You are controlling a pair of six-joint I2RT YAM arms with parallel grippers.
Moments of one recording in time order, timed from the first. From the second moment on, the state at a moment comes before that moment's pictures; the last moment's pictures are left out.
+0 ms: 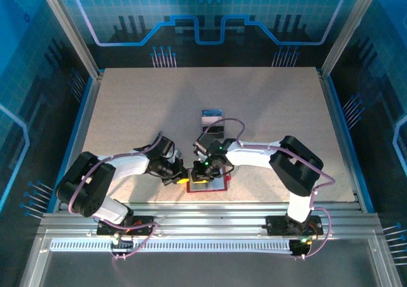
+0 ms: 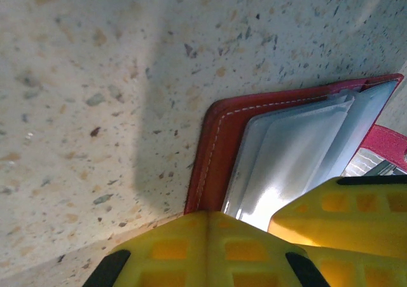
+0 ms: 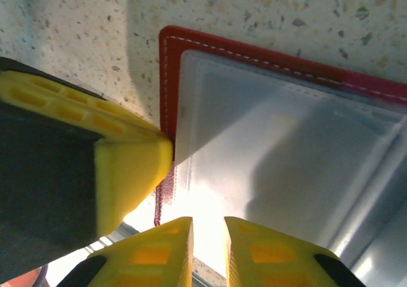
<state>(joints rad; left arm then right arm) -0.45 1.49 0.55 -0.28 0.63 -0.85 0.92 1.83 1.08 -0.46 -0.43 0.82</state>
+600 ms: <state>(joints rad) -0.45 1.49 0.55 -0.29 0.63 -0.85 0.92 1.83 1.09 -0.51 -0.39 0.81</state>
